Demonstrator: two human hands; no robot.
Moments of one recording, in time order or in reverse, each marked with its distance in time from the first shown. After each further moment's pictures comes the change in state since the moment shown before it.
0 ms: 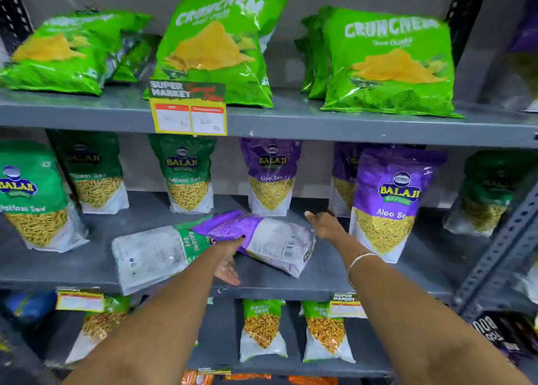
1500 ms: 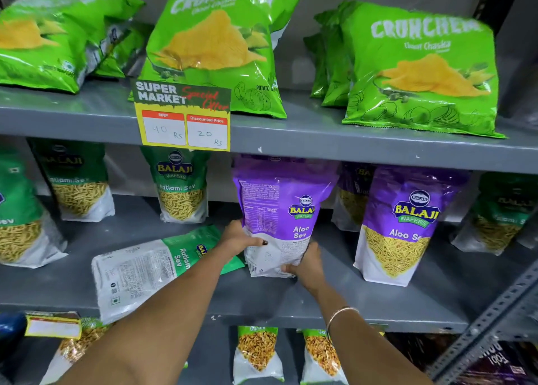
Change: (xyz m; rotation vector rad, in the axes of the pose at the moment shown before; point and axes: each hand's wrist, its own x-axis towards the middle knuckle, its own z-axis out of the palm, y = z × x) left_hand 0.057 0.063 0.002 0.287 0.159 0.771; right_hand 0.016 0.004 0.083 0.554 0.191 -0.011
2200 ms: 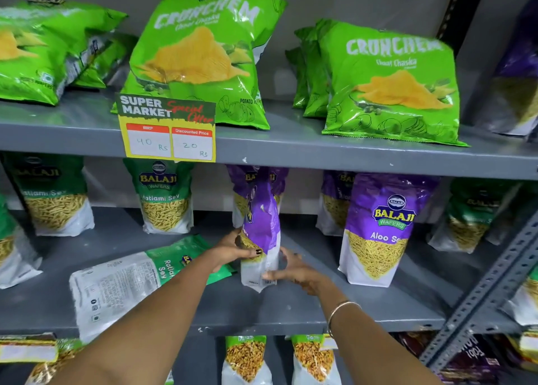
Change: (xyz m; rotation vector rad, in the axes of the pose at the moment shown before) left_hand -0.007 0.007 0.008 -0.029 -0.217 -0.087; right_hand 0.005 -0.011 -0.020 0.012 -0.464 0.083
